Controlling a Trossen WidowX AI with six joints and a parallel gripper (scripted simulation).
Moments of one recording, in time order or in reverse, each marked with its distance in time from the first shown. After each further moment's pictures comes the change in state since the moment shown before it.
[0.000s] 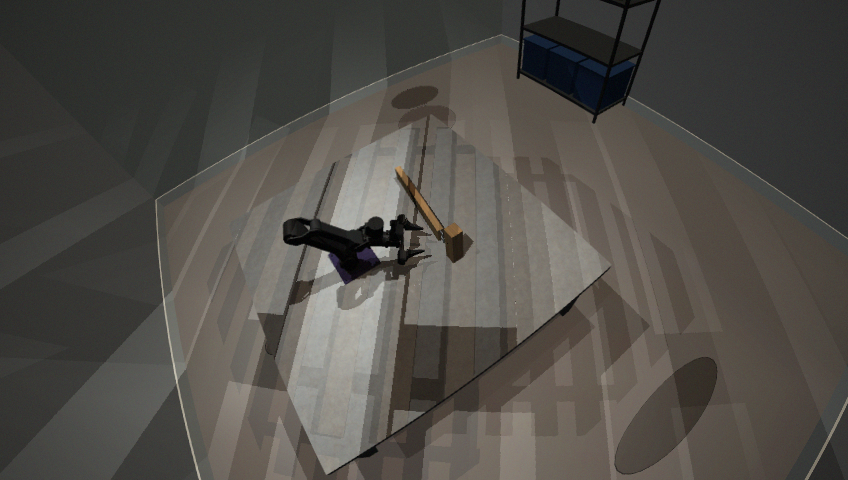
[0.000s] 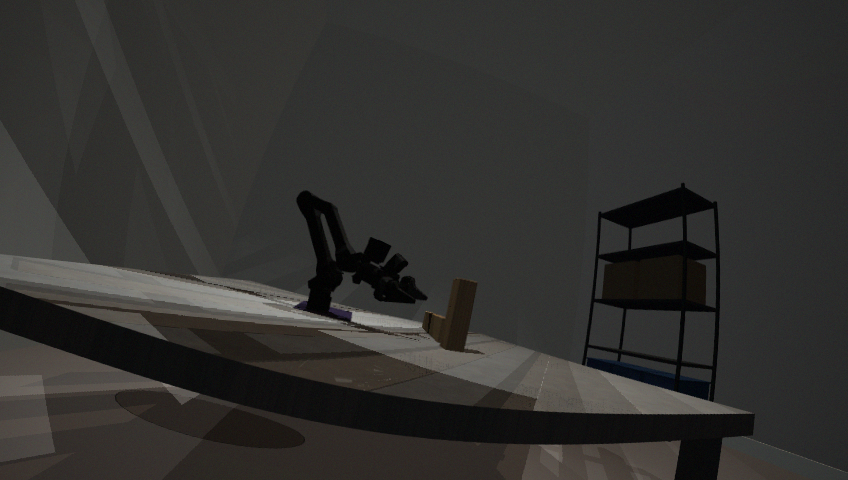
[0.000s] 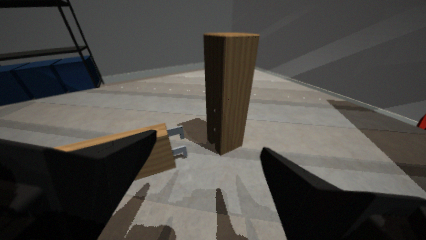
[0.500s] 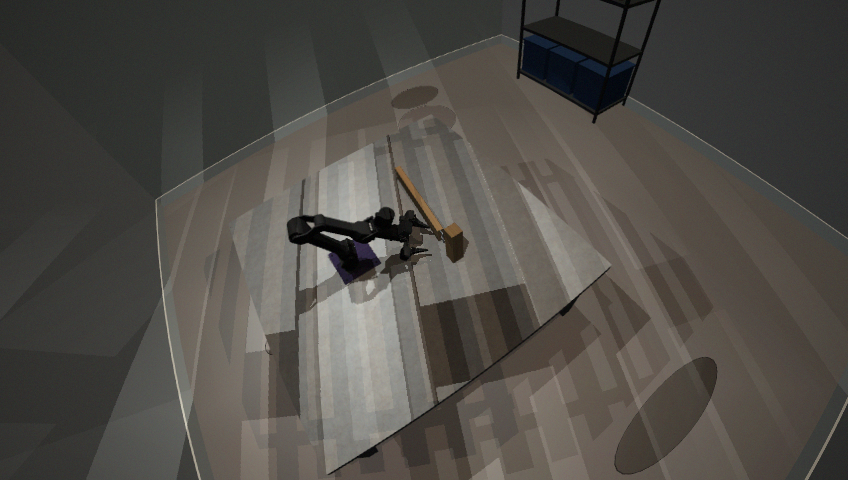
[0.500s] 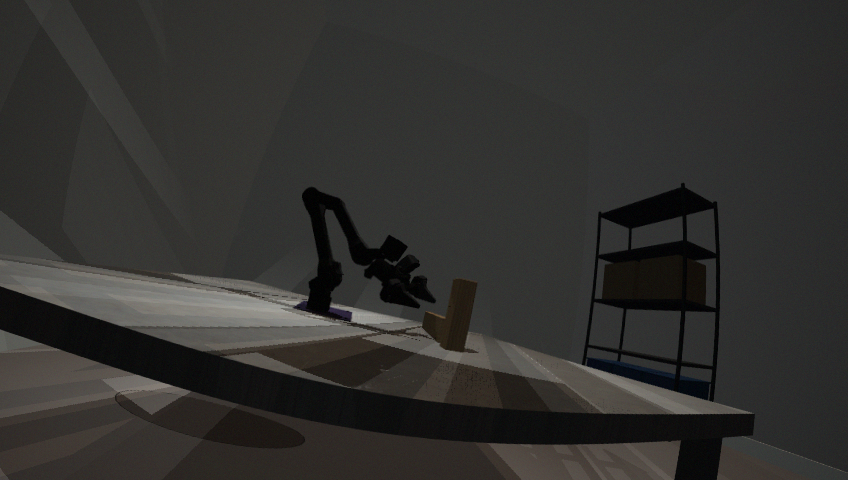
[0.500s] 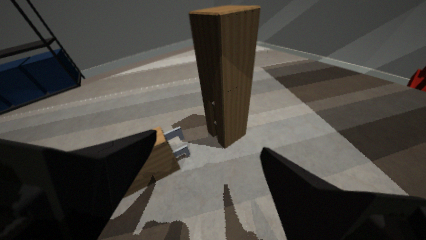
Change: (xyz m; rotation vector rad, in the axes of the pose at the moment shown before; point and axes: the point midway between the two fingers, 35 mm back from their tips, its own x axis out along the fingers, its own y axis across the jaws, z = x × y) arm 0.020 0.009 0.002 0.116 0.130 -0.108
